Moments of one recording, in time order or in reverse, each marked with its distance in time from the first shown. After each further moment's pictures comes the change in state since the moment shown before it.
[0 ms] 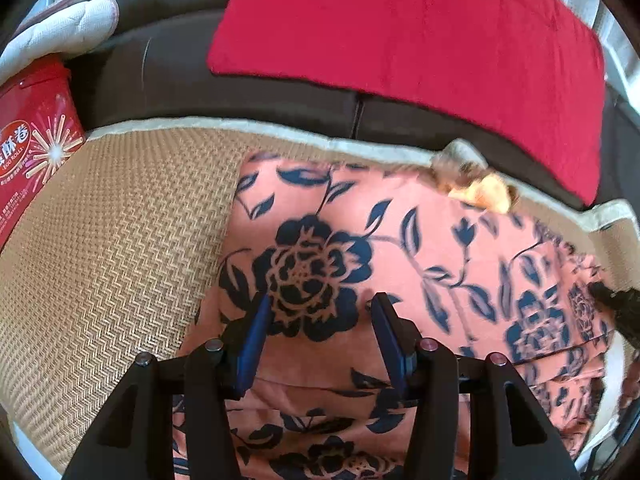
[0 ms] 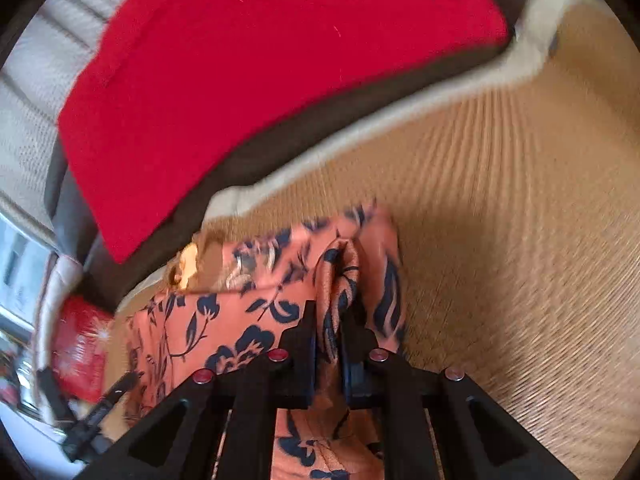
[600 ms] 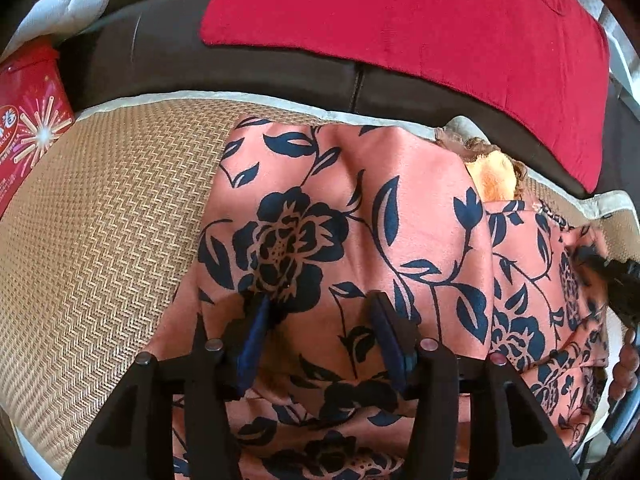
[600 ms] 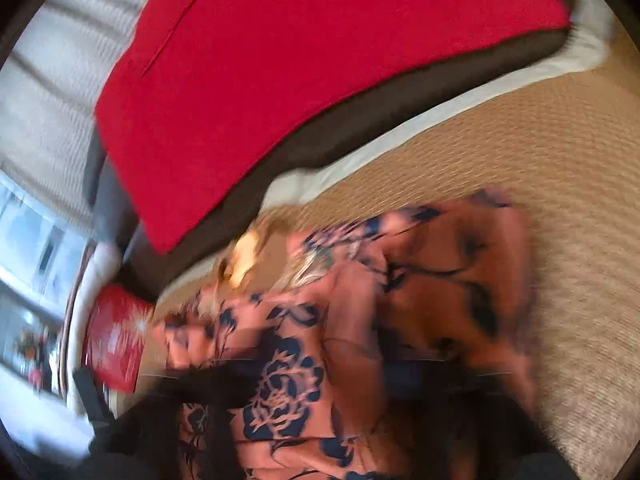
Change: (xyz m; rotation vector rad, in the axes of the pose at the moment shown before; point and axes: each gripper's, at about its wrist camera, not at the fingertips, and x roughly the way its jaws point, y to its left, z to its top) left arm 0.013 -0.007 -0.005 -0.011 0.057 -0.040; right arm 0.027 0.039 0.000 -0.101 0.031 0.168
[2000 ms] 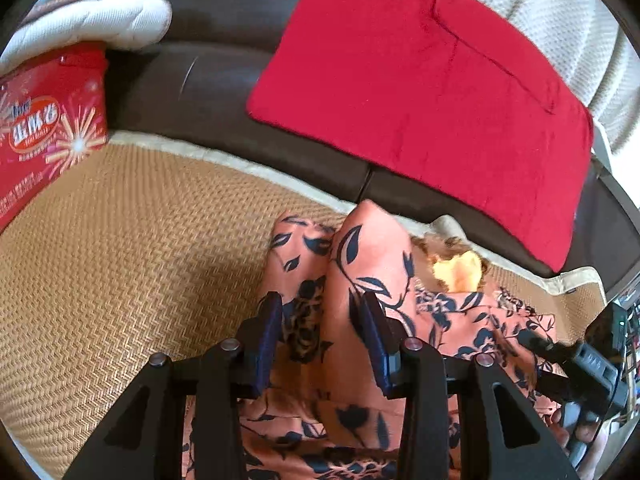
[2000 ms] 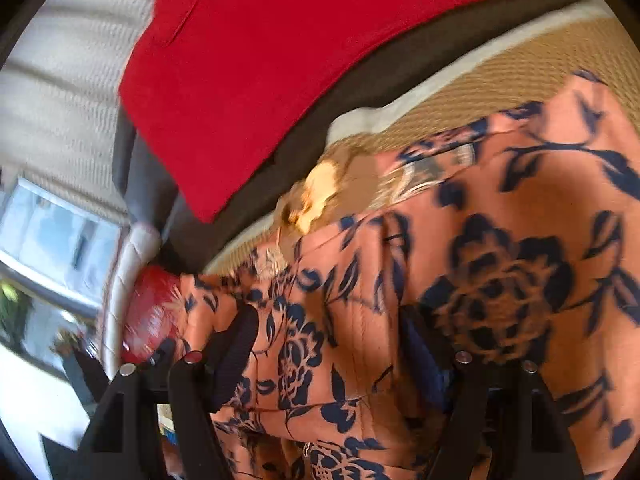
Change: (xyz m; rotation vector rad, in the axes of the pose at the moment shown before) left arm -0.091 0.067 0.006 -0.147 -0.221 -0.106; right arm 0.001 0.029 -0.048 0.044 0.056 0.124
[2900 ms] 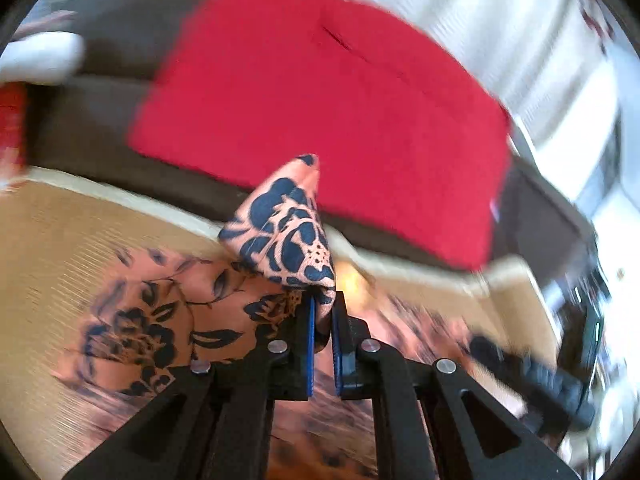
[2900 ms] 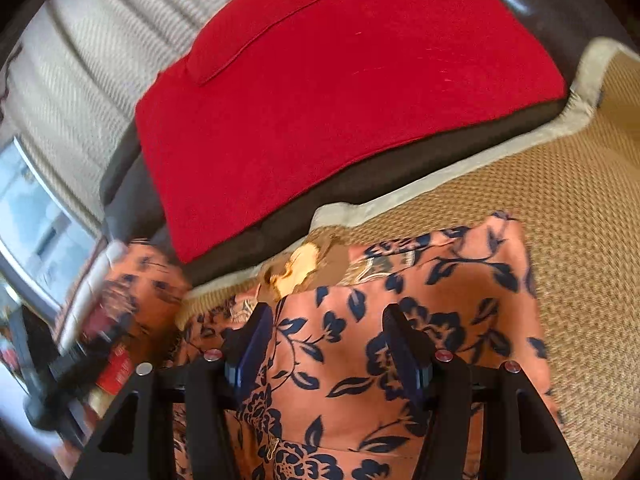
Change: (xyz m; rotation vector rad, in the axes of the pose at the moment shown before) left arm 0.005 -0.115 -0.005 0.132 -0.022 -0.291; right arm -0.097 0.014 -0.004 -0.126 -0.284 -0.169
